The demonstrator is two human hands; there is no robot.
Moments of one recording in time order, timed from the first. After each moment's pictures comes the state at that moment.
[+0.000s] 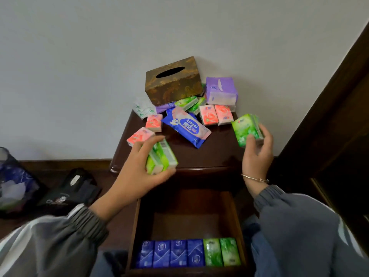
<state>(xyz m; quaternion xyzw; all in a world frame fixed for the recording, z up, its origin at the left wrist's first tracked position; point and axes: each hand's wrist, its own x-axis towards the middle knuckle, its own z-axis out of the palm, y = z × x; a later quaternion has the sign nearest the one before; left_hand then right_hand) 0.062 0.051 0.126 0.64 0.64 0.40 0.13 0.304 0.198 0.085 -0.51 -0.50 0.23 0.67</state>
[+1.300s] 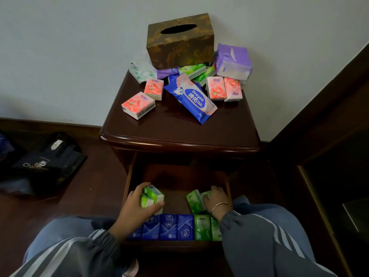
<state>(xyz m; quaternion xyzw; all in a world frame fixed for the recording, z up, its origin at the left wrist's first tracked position) 0.070 -0.020 -0.066 0.40 0.75 0.34 0.41 0.296 0.119 -0.095 -0.65 -0.70 0.26 -0.12</state>
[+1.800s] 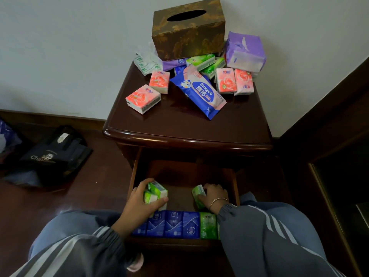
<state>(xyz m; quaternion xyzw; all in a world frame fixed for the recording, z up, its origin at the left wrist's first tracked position) 0.065 -0.016 -0.074 0.38 0.76 0.33 0.41 0.277 0.128 -0.126 -0.58 -0.78 0.21 -0.15</state>
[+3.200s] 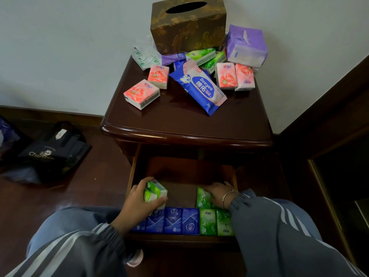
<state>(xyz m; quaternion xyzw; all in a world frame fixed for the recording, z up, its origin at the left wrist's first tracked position) 0.061 -0.017 -0.090 0.40 0.76 0.31 0.41 0.307 0.150 -0.126 -0.38 -0.85 0.19 -0.31</state>
